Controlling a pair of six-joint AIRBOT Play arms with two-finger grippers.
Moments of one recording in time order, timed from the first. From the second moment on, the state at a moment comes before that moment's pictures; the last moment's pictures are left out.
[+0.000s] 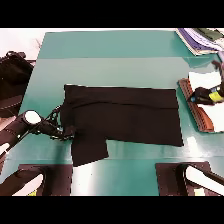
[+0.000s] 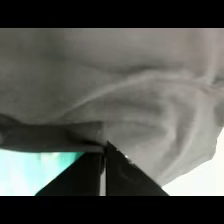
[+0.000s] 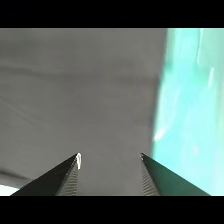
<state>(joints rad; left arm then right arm) -0.13 -0.98 0.51 0.98 -1.12 -1.49 -0.38 -1.15 1.15 -1.26 1.50 1.41</state>
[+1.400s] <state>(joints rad) -0.14 -0.60 0.62 1.08 -1.45 -1.62 -0.43 -0.87 0.76 -1.32 1.59 1.40</state>
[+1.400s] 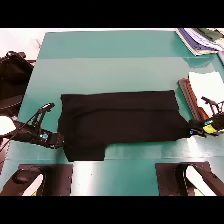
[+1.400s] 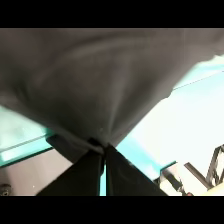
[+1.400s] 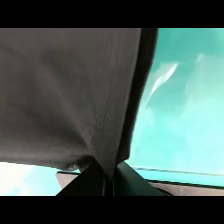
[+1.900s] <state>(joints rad) -0.14 -0.92 0.83 1.18 -1.09 -1.60 -0.32 -1.19 1.13 -1.31 1.53 1.45</state>
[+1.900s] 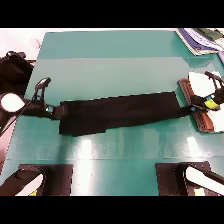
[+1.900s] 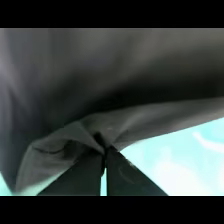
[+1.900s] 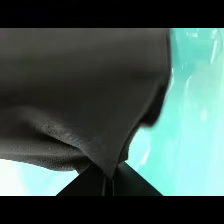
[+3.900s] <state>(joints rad) -0.58 -1.68 1.40 0.96 -0.79 -1.58 -0.35 -1.41 1.24 -0.67 1.39 1.10</state>
